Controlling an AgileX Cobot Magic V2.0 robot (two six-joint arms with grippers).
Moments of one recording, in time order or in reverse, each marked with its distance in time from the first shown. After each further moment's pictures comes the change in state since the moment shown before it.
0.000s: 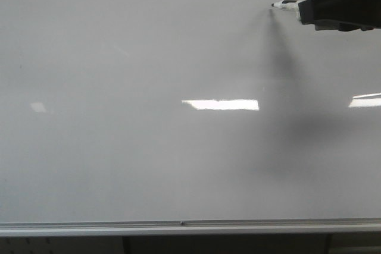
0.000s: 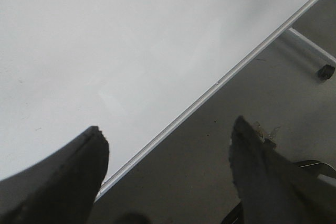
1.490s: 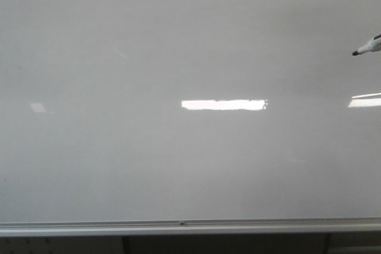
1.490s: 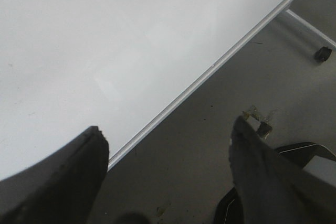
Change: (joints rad) left arm 0.000 0.000 -0.002 0.003 0.053 0.006; right arm -0.157 -0.441 -0.162 -0.084 1.140 0.074
